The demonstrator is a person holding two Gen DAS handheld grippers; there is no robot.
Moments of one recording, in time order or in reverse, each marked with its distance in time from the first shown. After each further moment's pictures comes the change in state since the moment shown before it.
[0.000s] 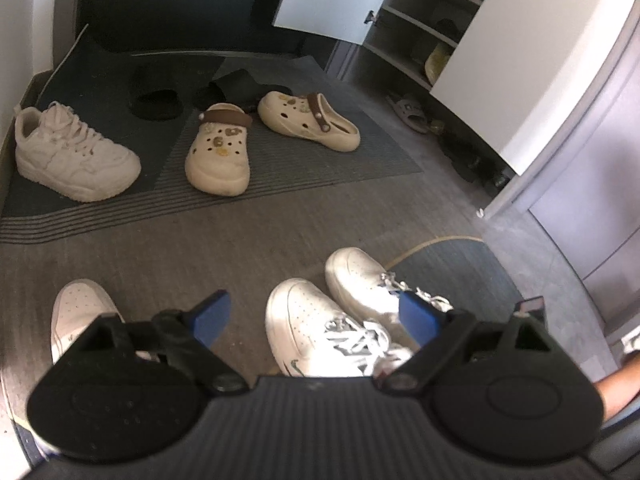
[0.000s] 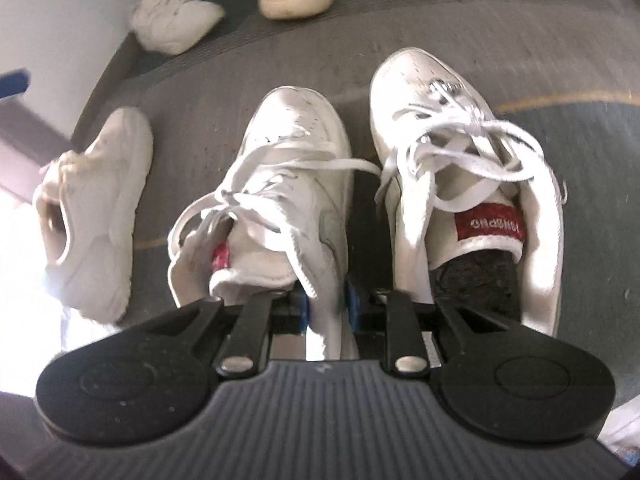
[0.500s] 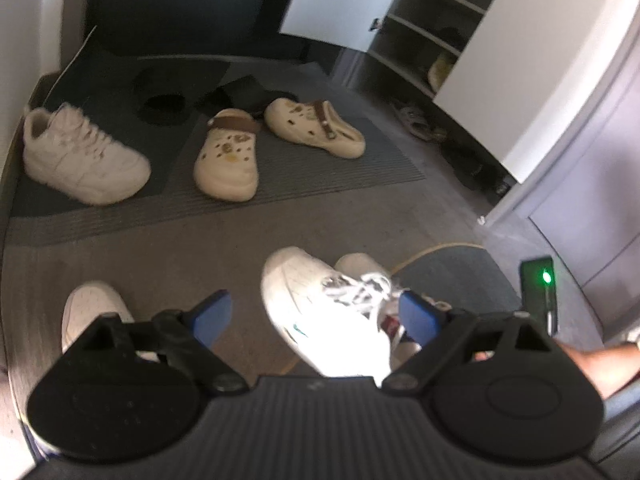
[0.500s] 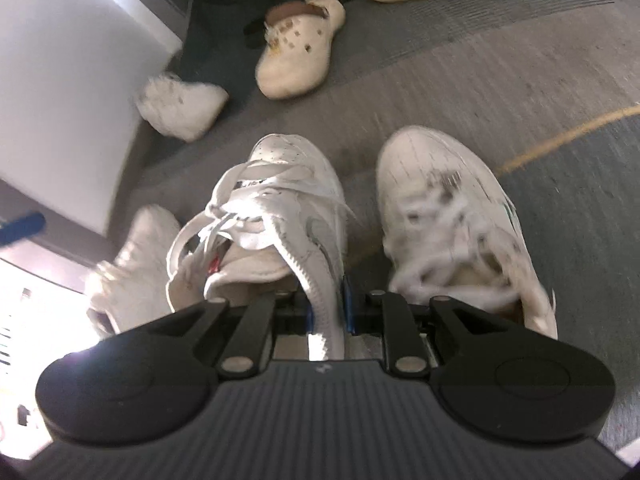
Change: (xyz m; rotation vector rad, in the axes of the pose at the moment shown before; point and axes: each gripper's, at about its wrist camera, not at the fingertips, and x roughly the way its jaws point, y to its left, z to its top) left arm -0.016 0.016 -0.001 -0.036 -0.018 0.018; right arm -0.005 -0.017 0.045 0.137 -0.121 0.074
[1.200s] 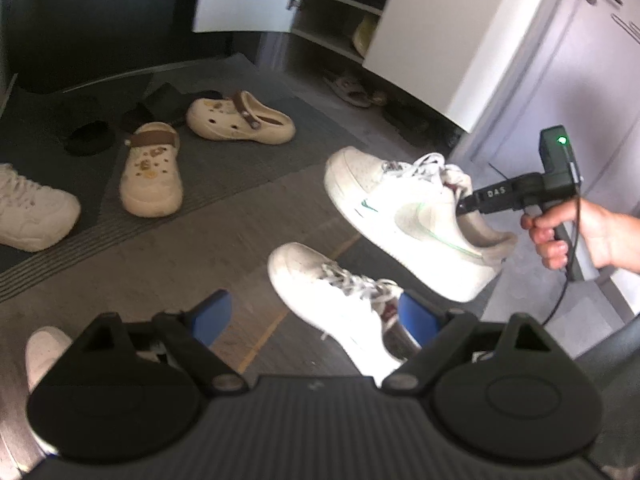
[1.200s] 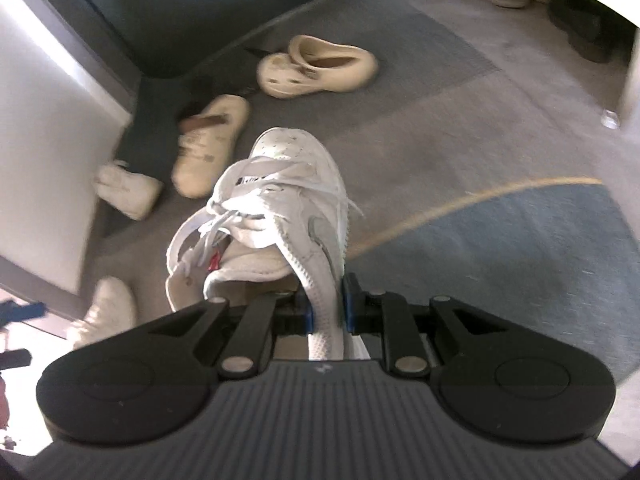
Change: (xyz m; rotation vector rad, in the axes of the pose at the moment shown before) left arm 0.011 -0.071 0.004 0.194 0.028 -0.083; right arm -0.132 -0.121 0.062 0.087 -0.110 -0.031
